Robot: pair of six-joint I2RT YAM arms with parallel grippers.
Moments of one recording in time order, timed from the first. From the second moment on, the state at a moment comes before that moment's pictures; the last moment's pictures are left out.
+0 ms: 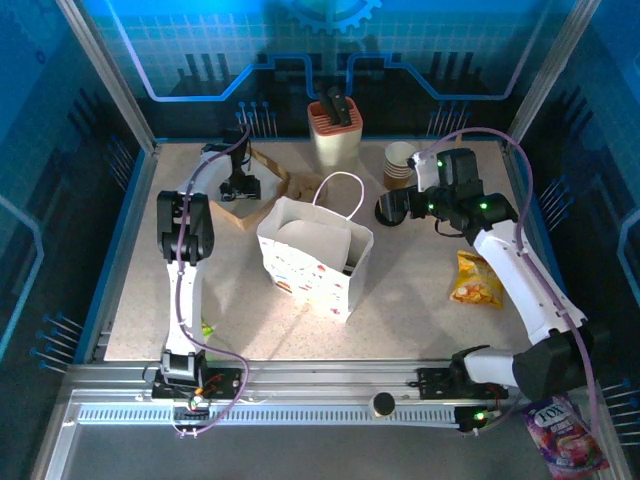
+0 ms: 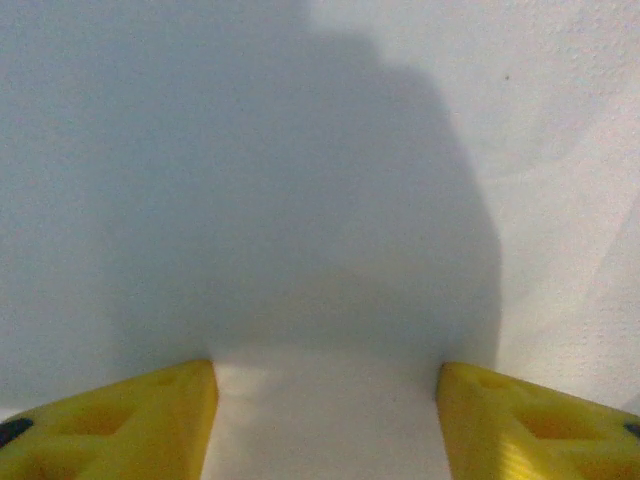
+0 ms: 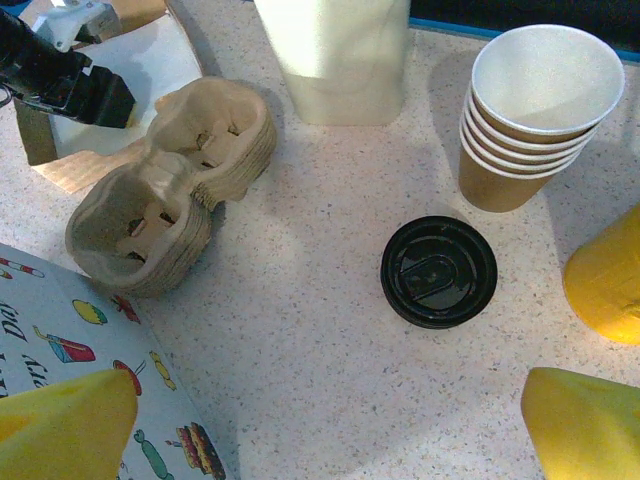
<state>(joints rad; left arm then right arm) -0.03 2.42 2.07 -0.97 -0.02 -0.17 0.27 1.28 1.27 -0.71 -0.18 0.03</state>
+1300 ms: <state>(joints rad) -0.03 2.42 2.12 -1.07 -0.02 -0.10 0.27 1.26 1.26 -0.72 -0.18 0.03</state>
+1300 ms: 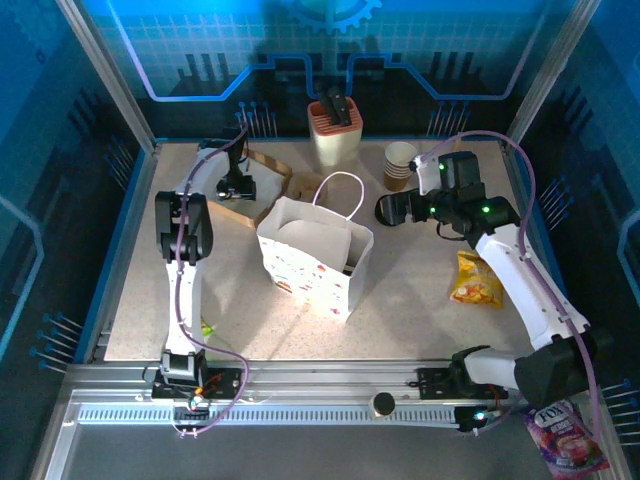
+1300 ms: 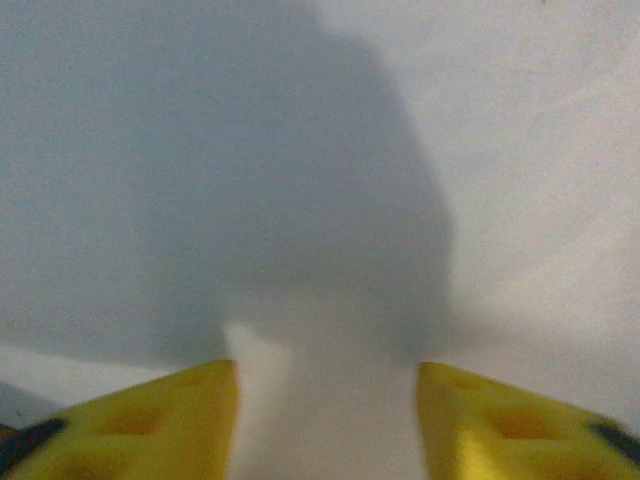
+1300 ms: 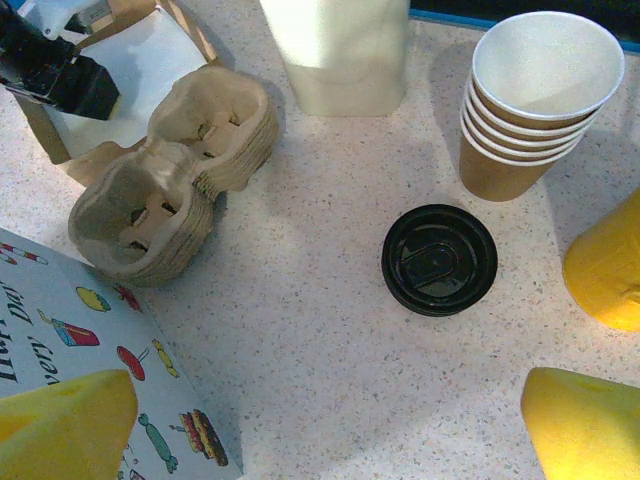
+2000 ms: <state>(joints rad) -0.03 2.46 2.16 -1.10 -0.03 -0.08 0.27 1.30 1.26 -0.72 -0.18 0.03</state>
